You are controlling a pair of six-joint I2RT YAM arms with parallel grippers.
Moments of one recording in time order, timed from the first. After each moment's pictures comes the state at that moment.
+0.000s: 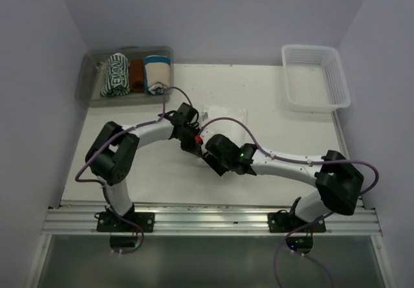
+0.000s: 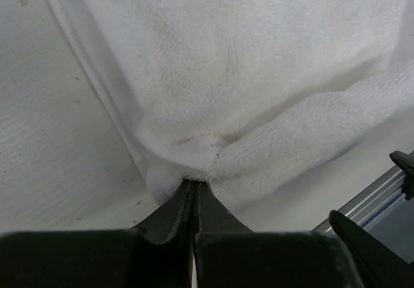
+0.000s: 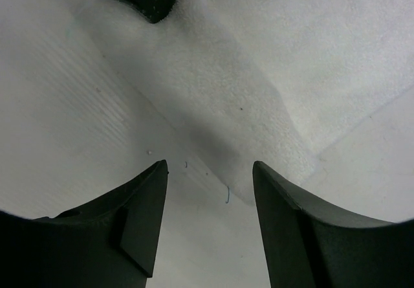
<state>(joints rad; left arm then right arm) -0.57 1.82 1.10 -0.44 0.36 -0.35 1.02 1.49 0.93 -0.41 0.31 0.09</state>
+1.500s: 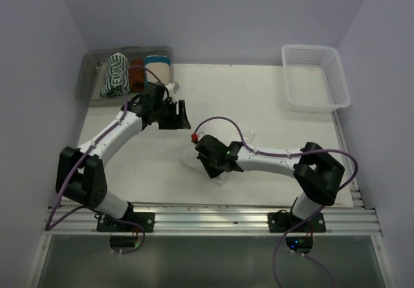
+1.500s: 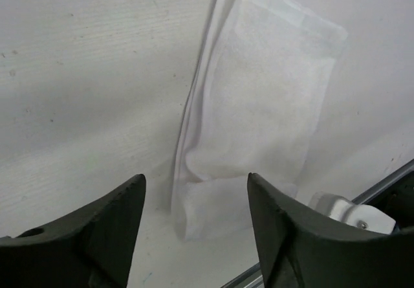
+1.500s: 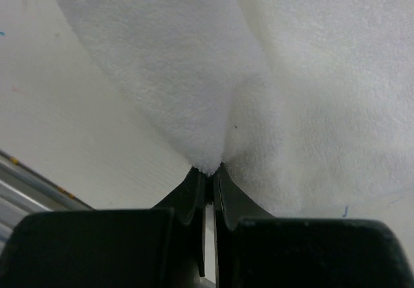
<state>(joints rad) -0.37 1.53 1.15 -0.54 0.32 -0.36 1.05 1.67 1.03 -0.44 0.13 0.41</state>
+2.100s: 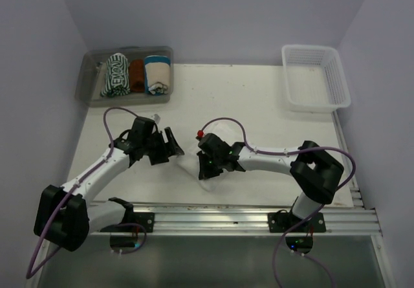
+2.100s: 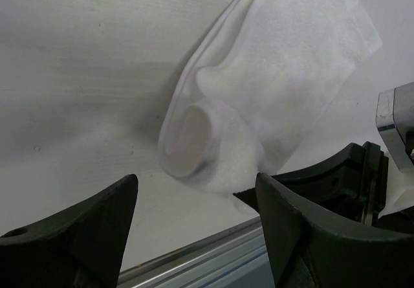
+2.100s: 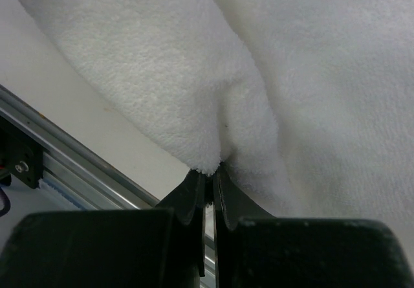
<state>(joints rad) -0.36 1.15 0.69 -0.48 0.28 -0.73 1.01 1.68 0.97 -0.29 -0.08 0.72</state>
